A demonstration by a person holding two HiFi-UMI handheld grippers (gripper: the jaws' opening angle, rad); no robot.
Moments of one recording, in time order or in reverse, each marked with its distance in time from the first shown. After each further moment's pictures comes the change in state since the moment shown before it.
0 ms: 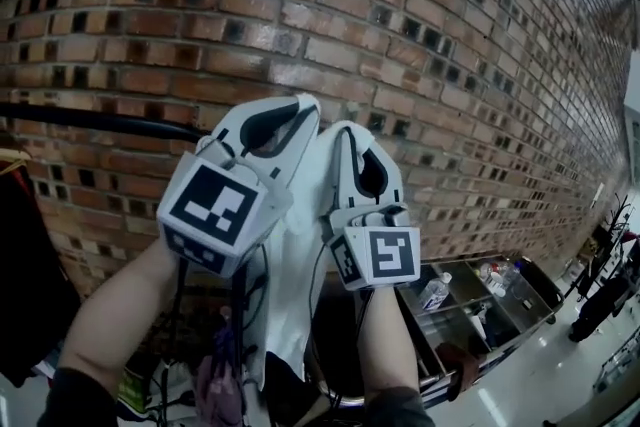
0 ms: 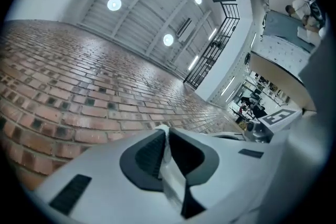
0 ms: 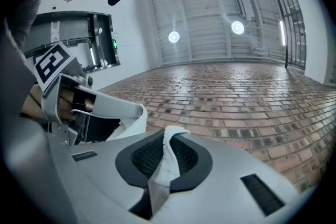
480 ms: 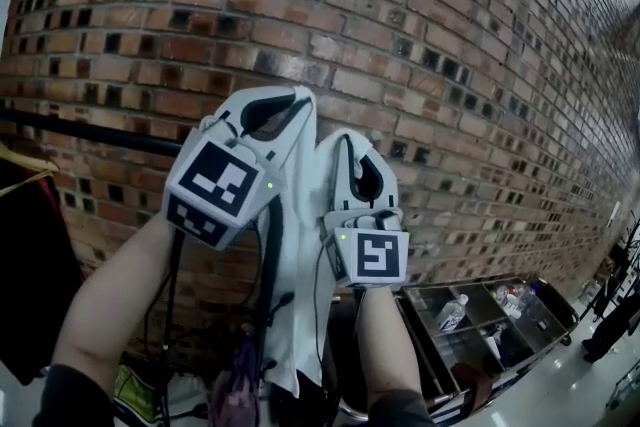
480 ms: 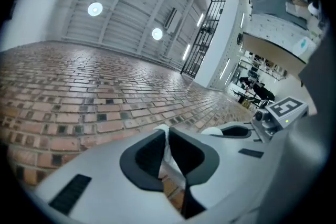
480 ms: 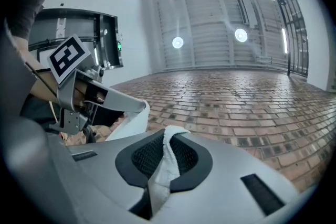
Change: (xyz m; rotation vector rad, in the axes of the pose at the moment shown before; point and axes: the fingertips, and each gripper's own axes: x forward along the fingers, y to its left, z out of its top) left arm -0.013 0.062 0.018 0.206 0.076 0.033; right arm 0.037 0.031 0.003 -0.056 -0.035 -0.015
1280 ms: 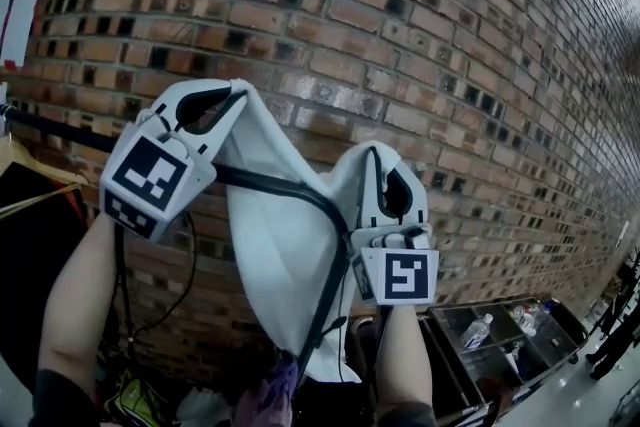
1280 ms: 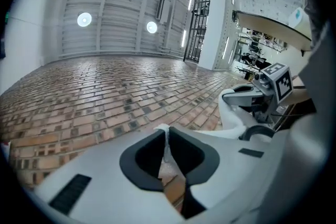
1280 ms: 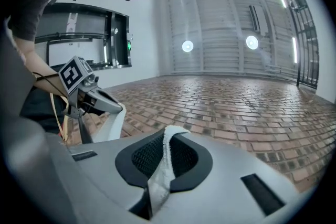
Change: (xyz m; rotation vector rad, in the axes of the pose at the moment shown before) left arm -0.127 0.164 -0.040 0.184 0.110 0.123; right arm 0.051 0.095 0.044 -0.081 -0.060 0.070
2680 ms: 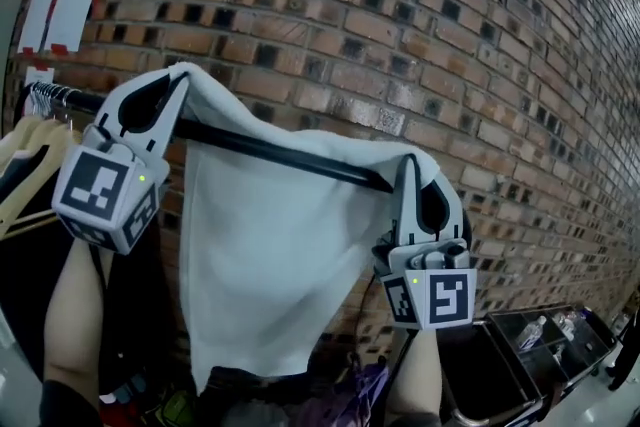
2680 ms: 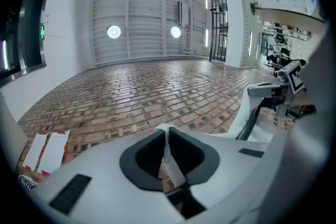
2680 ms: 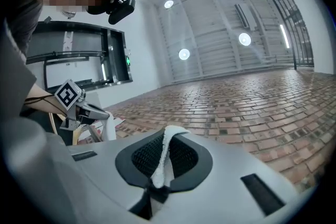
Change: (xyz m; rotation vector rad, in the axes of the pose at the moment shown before) left arm -0.213 0.192 -0.114 -0.064 -0.029 0.313; right arm 0.045 0.193 0.032 0.128 -0.124 0.011
